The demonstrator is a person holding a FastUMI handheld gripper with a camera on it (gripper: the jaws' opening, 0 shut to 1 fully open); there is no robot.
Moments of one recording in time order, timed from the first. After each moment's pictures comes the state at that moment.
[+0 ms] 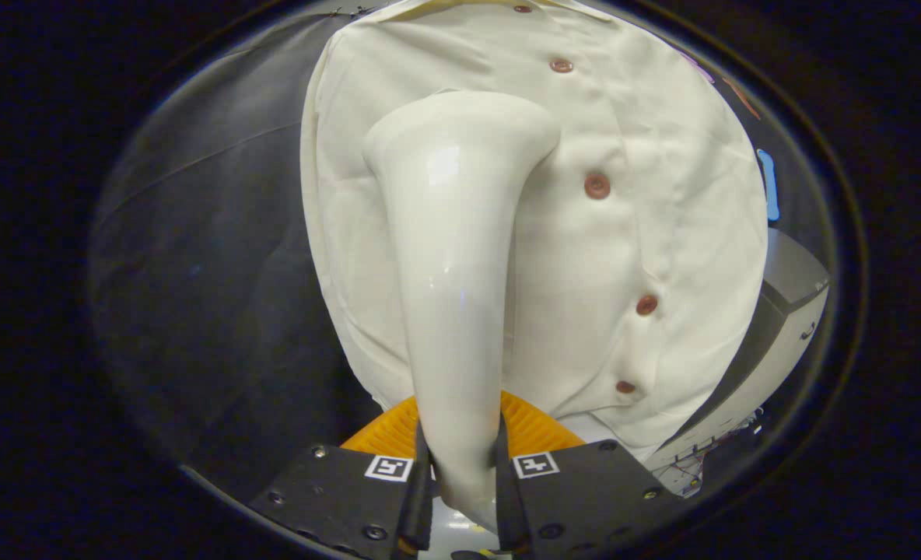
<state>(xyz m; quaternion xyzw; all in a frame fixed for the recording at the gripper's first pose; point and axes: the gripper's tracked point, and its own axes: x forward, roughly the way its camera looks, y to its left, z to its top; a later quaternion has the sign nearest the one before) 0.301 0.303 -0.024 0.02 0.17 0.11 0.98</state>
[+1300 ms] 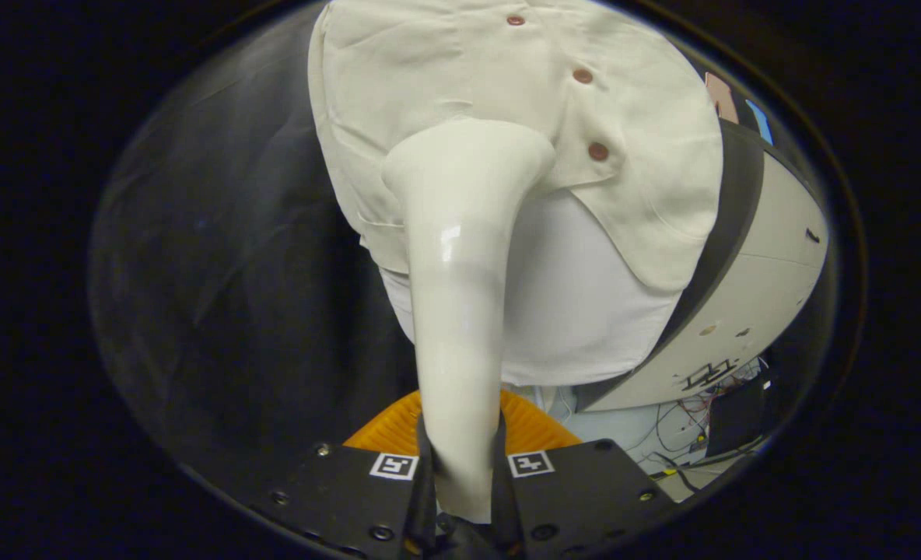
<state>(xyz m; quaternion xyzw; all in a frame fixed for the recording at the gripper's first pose) 0.218 0.274 -0.127 0.01 0.32 0.12 0.94</state>
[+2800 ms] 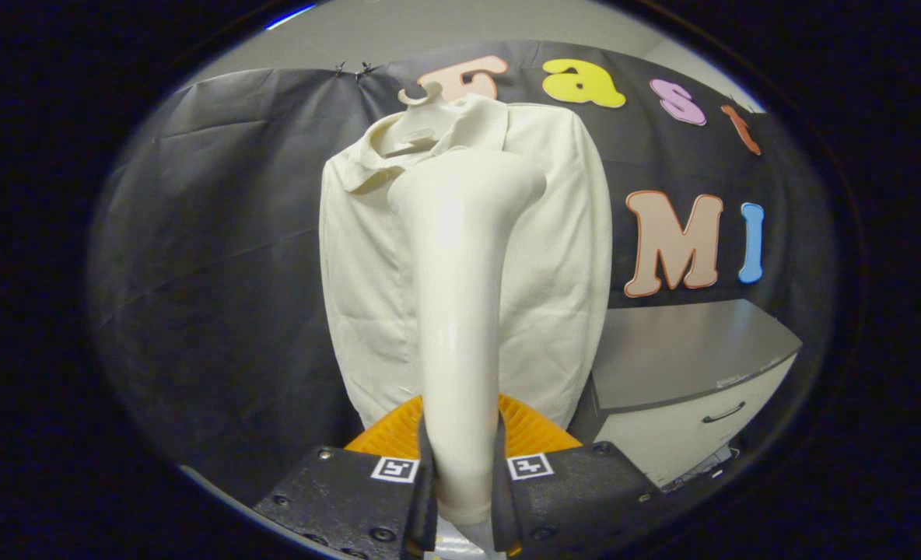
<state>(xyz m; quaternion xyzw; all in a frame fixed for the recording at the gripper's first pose) 0.248 0.176 0.171 0.01 0.05 0.17 0.98</state>
